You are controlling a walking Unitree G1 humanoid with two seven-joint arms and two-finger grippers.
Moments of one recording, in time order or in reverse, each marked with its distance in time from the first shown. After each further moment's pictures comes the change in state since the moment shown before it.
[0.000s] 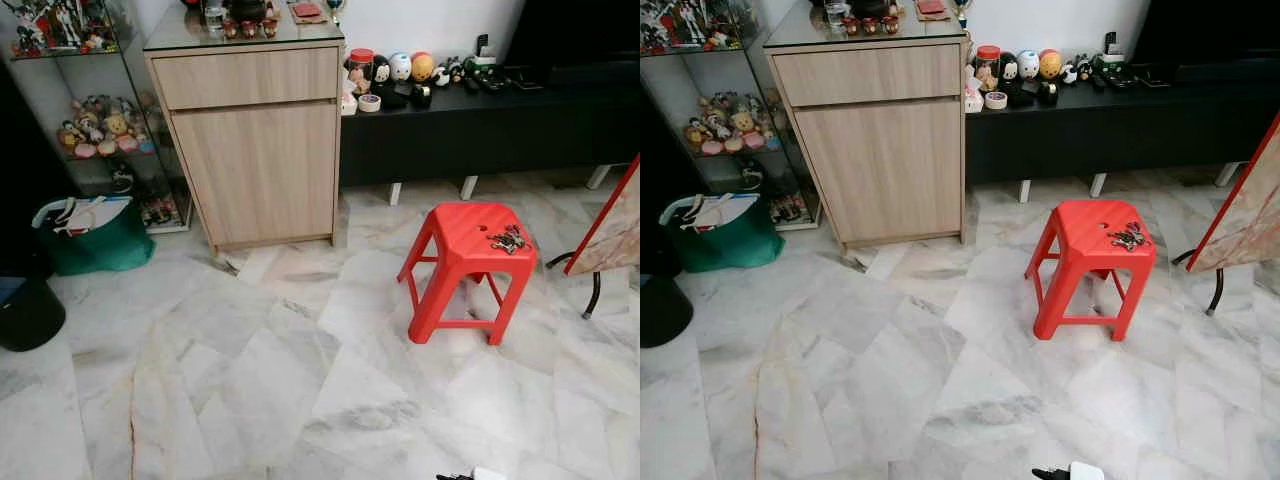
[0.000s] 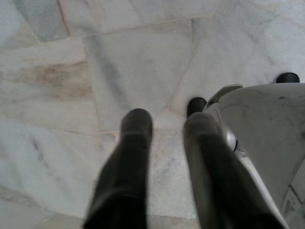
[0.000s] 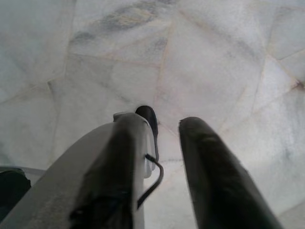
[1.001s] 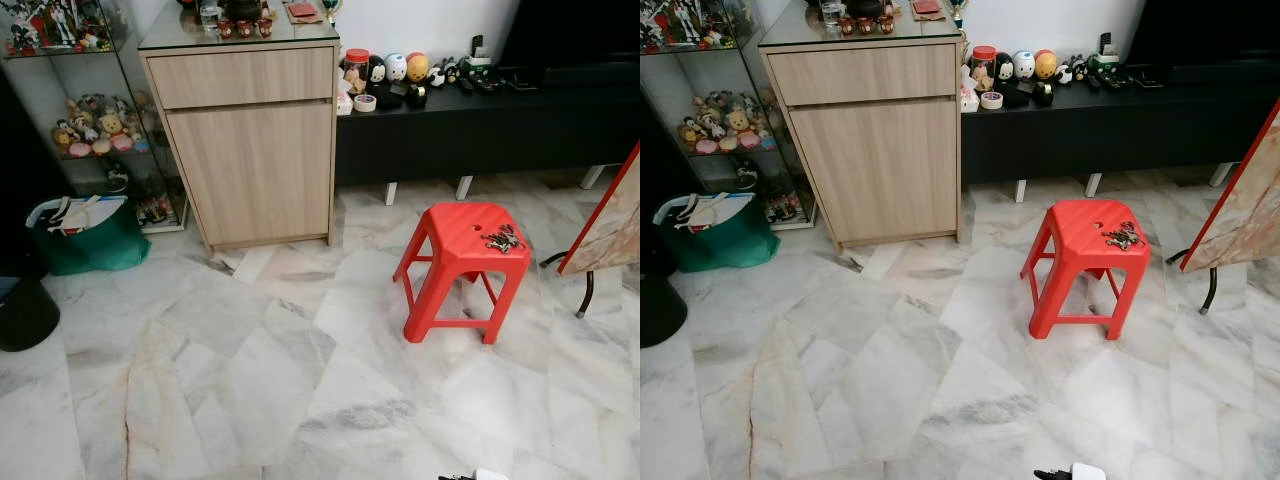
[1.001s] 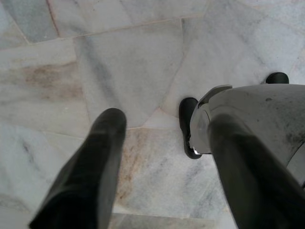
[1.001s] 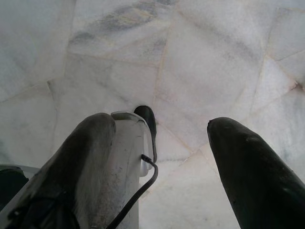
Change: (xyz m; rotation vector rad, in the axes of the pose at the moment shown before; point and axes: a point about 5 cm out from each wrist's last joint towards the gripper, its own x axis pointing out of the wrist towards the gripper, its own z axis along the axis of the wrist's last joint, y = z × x) left arm 0.001 -0.002 0.002 -0.002 -0.006 -0.019; right arm 0.000 -0.001 0.000 -0.001 0.002 0.021
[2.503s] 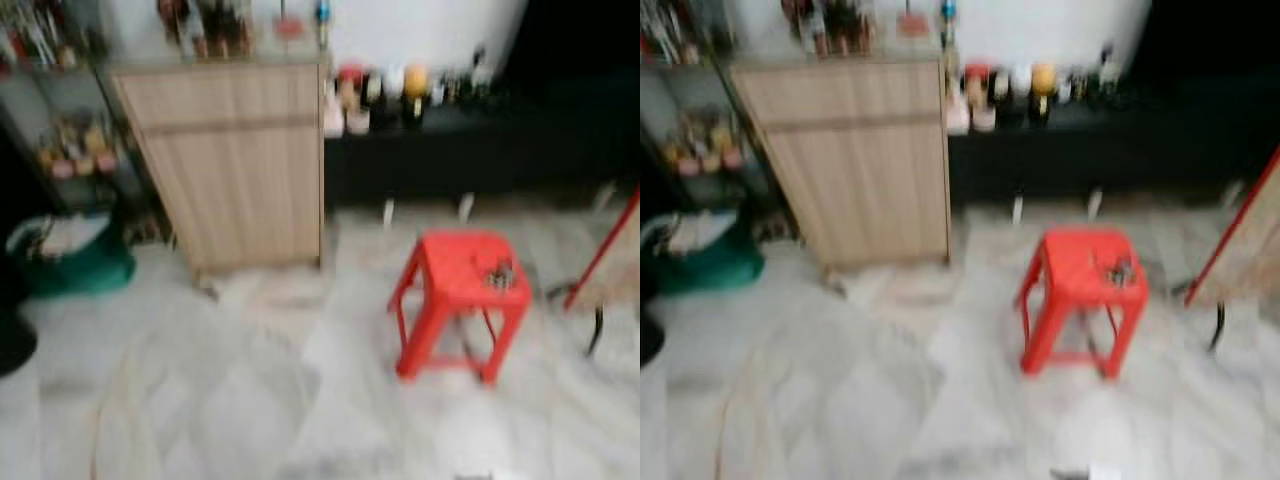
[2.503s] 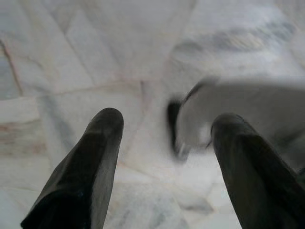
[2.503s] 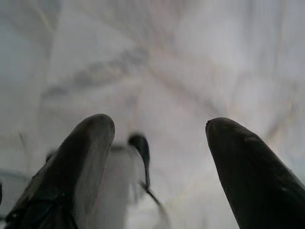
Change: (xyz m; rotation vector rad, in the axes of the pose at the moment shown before) left arm 0.004 -0.011 0.010 0.017 -0.028 -0.064; right arm -0.001 -0.010 0.008 -0.011 -0.015 -0.041
